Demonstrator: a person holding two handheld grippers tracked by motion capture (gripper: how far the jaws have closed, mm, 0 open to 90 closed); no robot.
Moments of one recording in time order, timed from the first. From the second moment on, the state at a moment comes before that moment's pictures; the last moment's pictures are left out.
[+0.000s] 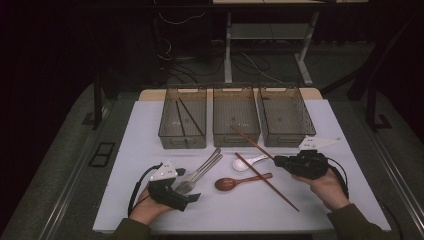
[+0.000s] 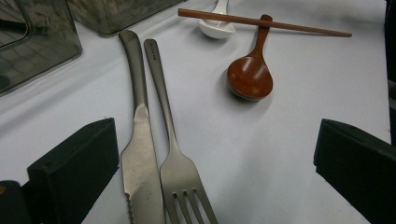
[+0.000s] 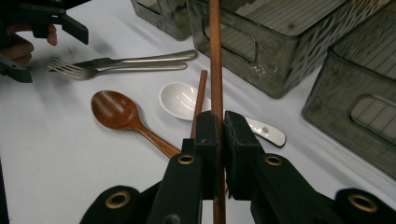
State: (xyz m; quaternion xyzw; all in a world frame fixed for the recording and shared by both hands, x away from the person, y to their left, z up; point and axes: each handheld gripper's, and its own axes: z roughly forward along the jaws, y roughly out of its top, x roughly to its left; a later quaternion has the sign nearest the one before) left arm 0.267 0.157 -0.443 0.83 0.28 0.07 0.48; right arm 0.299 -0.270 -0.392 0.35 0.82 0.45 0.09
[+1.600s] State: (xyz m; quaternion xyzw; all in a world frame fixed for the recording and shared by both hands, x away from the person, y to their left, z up) left arm 0.267 0.156 -0.443 0.83 0.27 0.07 0.48; right arm 0.364 -0.188 -0.366 0.32 0.81 0.47 0.10
